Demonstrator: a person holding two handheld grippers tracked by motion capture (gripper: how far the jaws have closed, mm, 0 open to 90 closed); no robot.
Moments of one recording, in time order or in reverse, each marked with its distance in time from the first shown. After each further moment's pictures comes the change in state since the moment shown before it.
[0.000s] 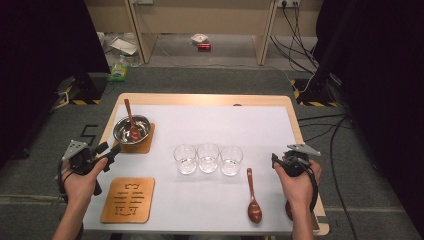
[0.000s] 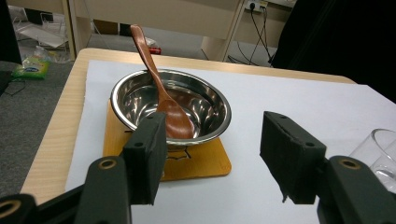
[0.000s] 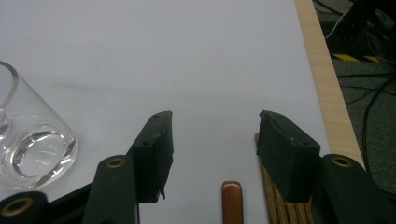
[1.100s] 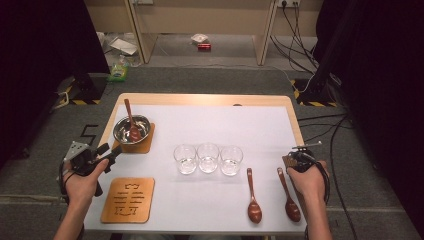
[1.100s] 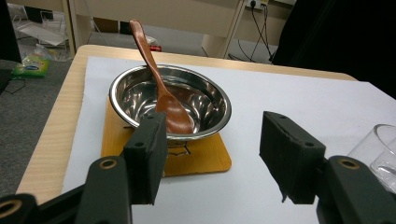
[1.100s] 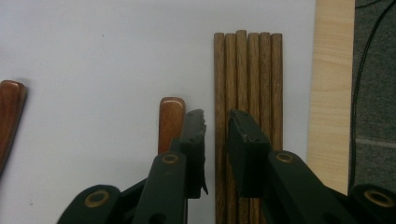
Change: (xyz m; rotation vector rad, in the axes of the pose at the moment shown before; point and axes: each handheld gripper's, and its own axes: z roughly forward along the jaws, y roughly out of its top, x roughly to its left) left arm -0.001 -0.003 0.001 0.003 0.002 -0.001; right arm -0.038 0.000 0.026 0.433 -0.023 -0.017
